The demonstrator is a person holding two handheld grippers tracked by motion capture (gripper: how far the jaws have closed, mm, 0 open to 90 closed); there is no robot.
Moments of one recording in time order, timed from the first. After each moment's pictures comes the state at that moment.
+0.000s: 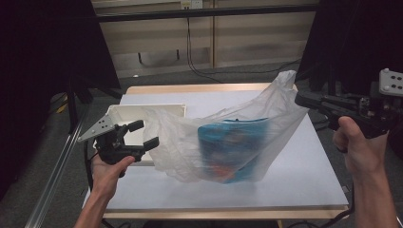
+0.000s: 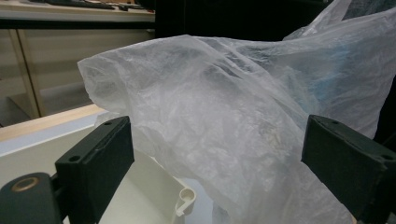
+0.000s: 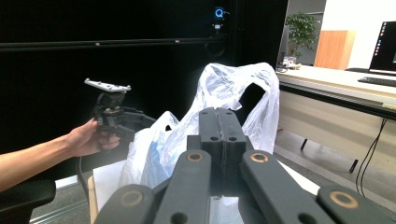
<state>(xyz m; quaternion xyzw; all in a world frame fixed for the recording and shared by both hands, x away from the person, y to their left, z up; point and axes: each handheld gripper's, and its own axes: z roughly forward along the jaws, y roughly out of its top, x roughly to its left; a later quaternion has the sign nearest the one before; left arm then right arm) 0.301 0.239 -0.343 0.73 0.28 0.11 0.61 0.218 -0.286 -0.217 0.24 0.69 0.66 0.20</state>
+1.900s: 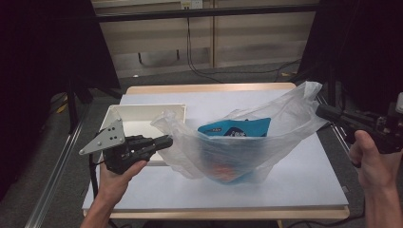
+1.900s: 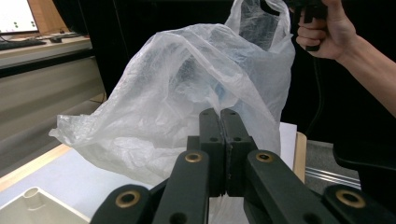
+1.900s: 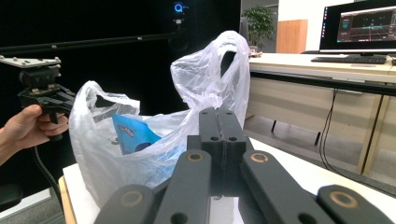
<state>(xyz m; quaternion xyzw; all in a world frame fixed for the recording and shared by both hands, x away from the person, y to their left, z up) 0.256 0.201 -0.304 0.76 0.13 0.10 0.63 0.204 -0.330 -0.260 0.31 0.66 0.64 0.22</state>
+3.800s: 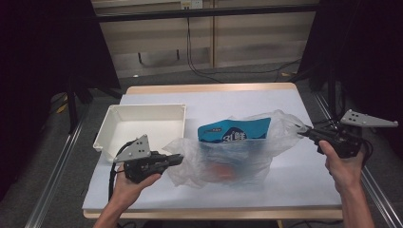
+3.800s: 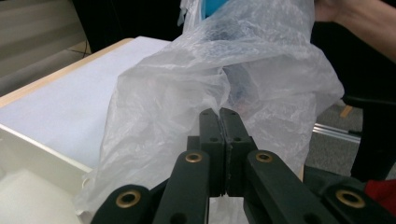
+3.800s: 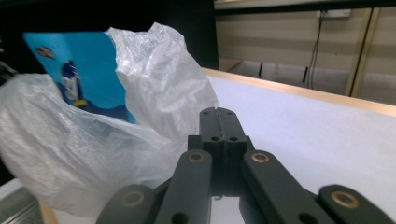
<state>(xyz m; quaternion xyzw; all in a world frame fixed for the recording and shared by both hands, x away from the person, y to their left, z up) 0.265 0.184 -0.368 0.82 0.14 0.07 0.55 0.244 -0.325 -0.349 0.41 0.69 0.57 0.18</state>
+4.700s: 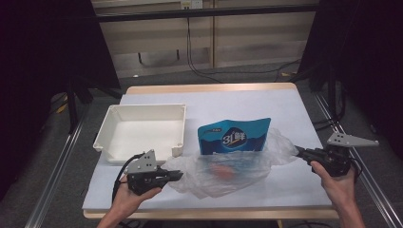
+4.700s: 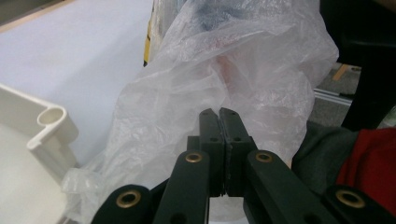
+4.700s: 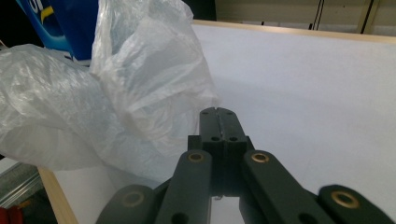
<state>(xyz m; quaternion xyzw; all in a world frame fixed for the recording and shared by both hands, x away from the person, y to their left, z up) 0.254 0.189 -0.408 0.86 0.14 0.04 0.49 0.223 -0.321 -0.402 0.43 0.72 0.52 0.15</state>
